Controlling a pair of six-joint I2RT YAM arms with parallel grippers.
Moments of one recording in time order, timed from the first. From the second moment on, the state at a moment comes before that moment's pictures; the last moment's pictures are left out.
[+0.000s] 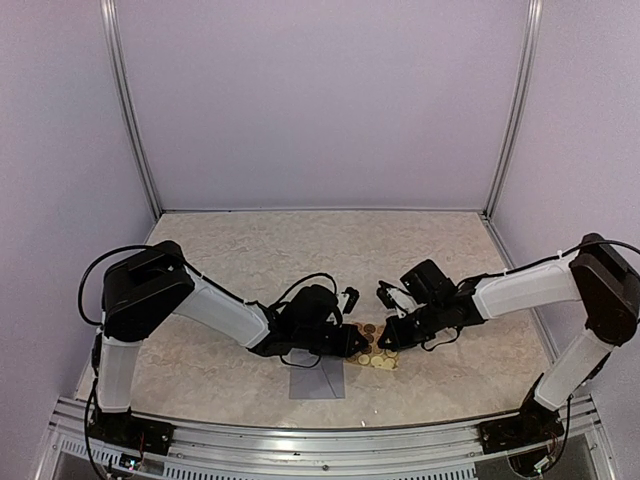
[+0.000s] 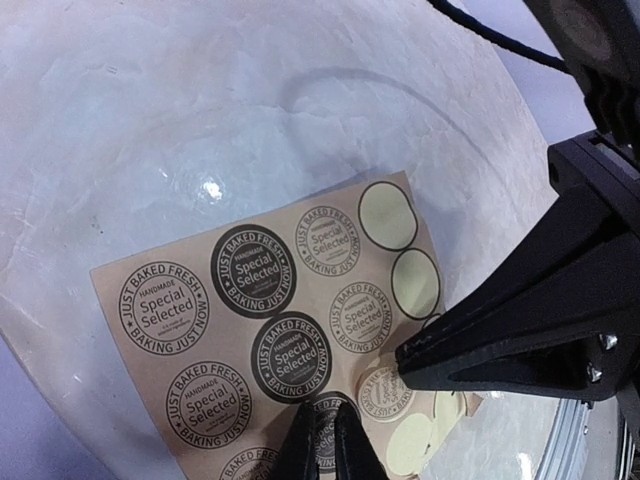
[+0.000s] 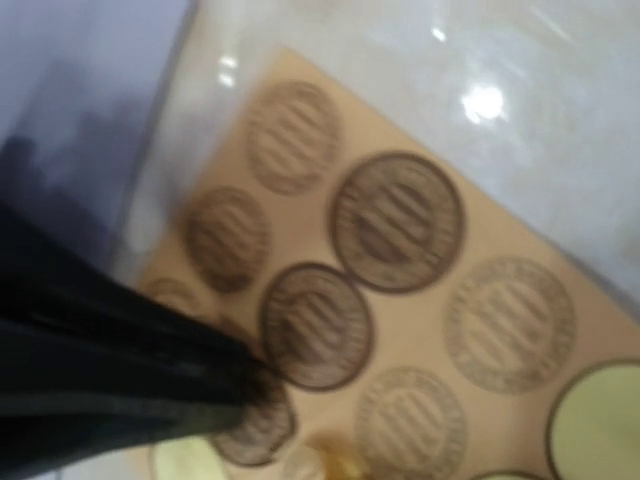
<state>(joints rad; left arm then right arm) -1.05 2.14 1.12 0.41 0.17 -0.68 0.75 1.61 0.75 -0.13 -0.27 0.44</state>
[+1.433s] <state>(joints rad) -0.96 2.08 1.19 0.21 0.09 -0.45 0.75 1.33 0.73 -0.19 -0.20 0.50</state>
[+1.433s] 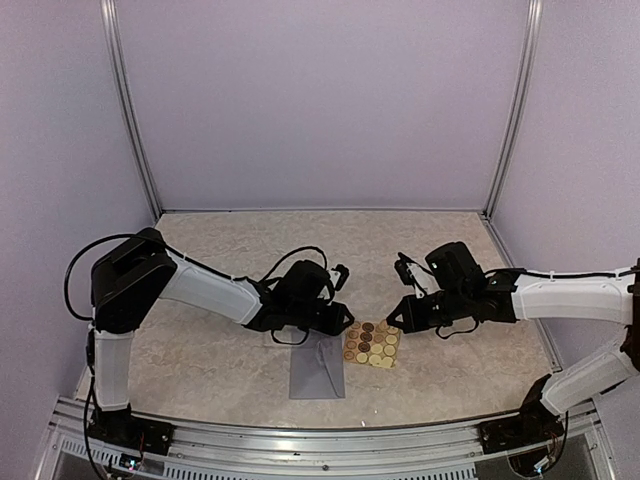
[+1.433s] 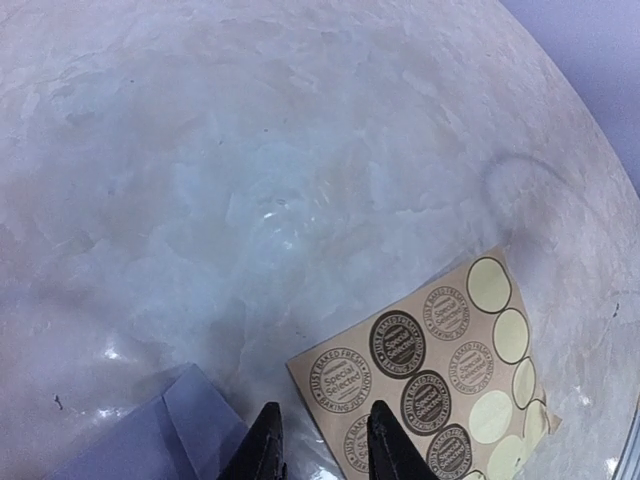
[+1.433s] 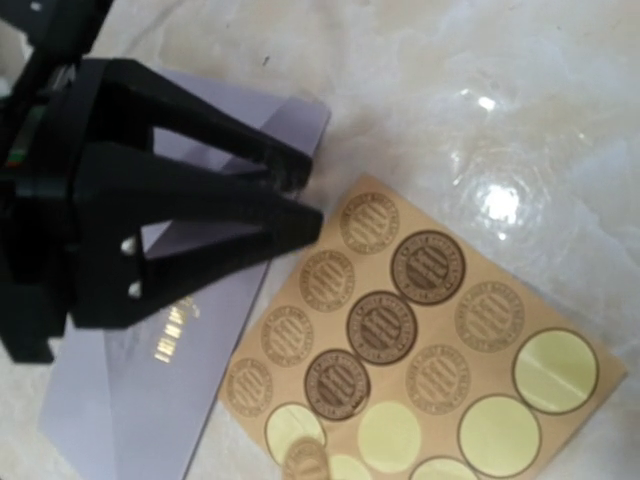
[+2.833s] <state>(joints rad) -1.10 1.53 0.77 -0.03 -0.22 -0.71 0.78 1.40 0.77 -0.12 -0.30 0.51</state>
